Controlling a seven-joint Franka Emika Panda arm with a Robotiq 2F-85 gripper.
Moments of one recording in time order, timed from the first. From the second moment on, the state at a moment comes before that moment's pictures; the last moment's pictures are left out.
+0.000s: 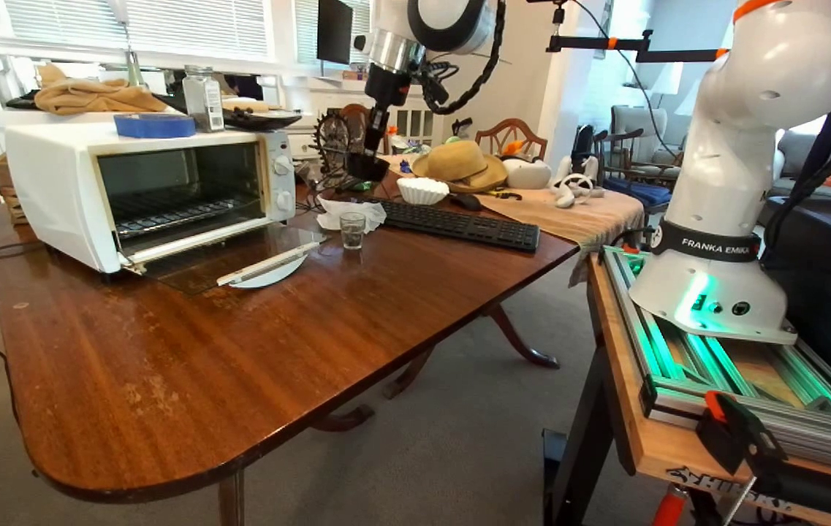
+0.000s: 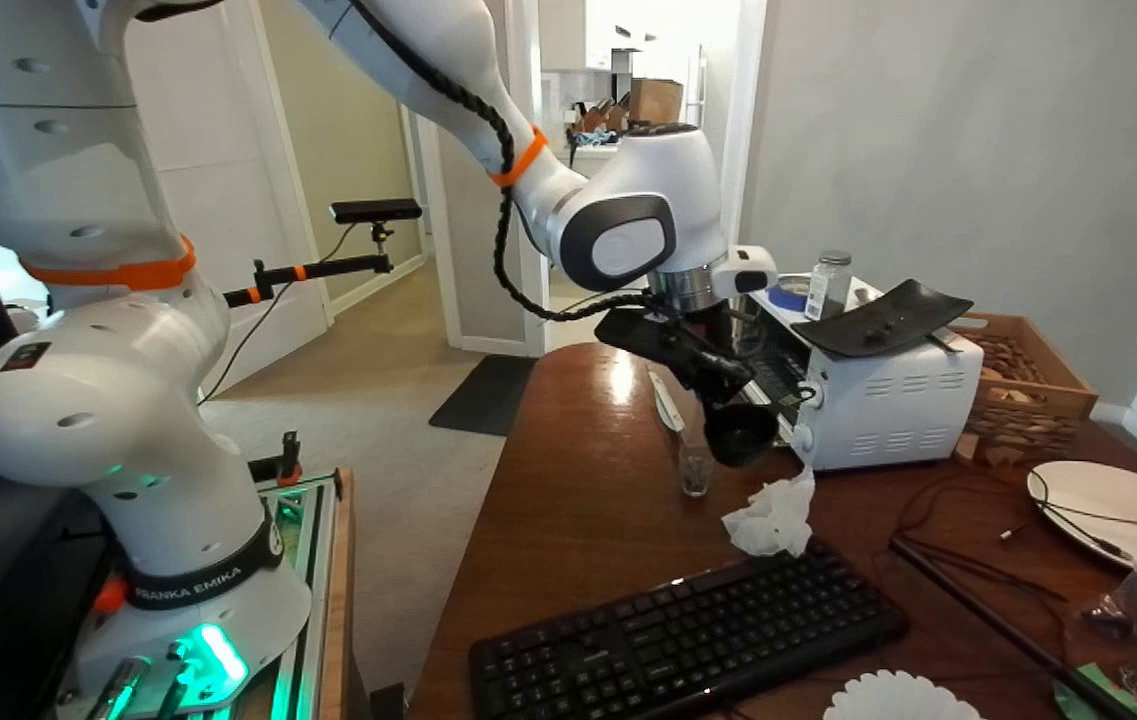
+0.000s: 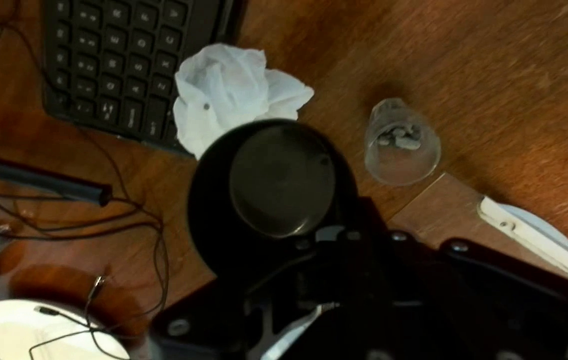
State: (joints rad) arm -0.07 0.05 0.03 -2.38 -0.04 2.72 -0.36
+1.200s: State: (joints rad) arm -0.03 0.05 0.02 -2.55 0.10 2.68 -0.24
